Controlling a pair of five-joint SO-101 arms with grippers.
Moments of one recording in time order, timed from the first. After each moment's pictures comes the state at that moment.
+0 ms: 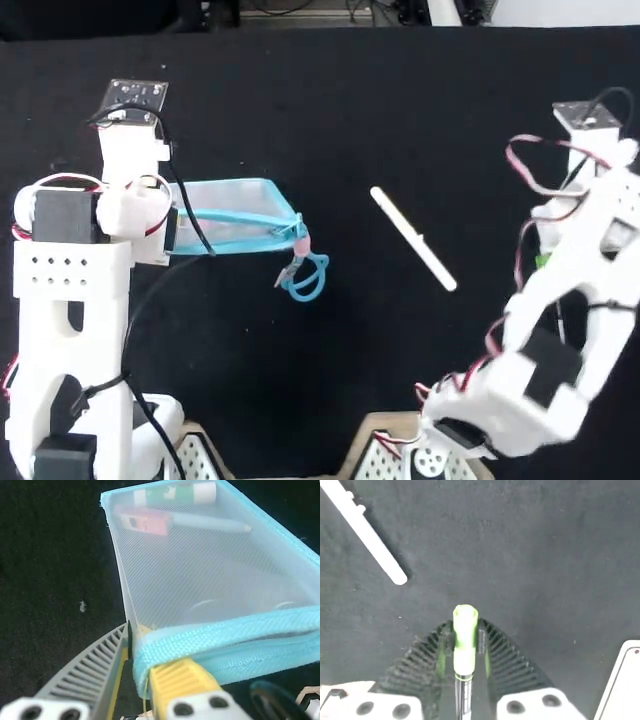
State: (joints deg) left arm -2.9 -30.4 6.4 98.2 -4.4; right arm 34.6 0.0 -2.9 91.8 39.9
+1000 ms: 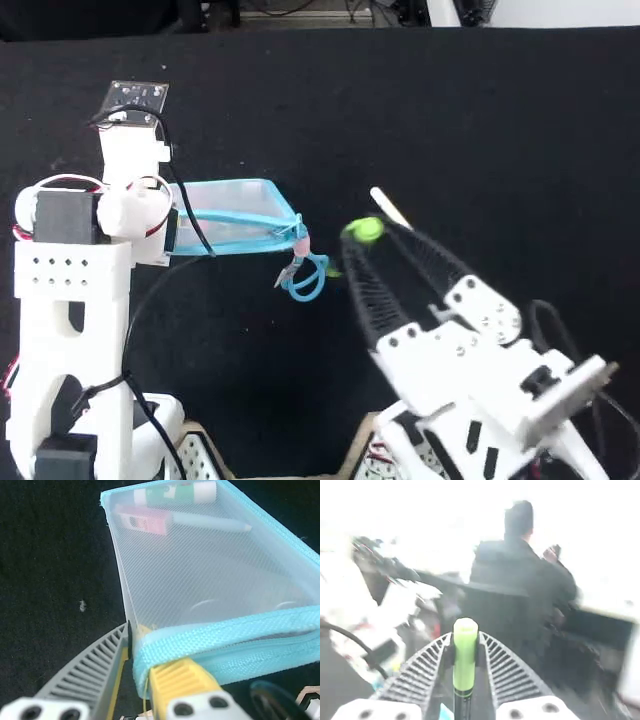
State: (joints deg) left arm -2.9 -30.5 6.8 98.2 -4.4; right arm -33.5 -93.1 41.9 50.3 5.5
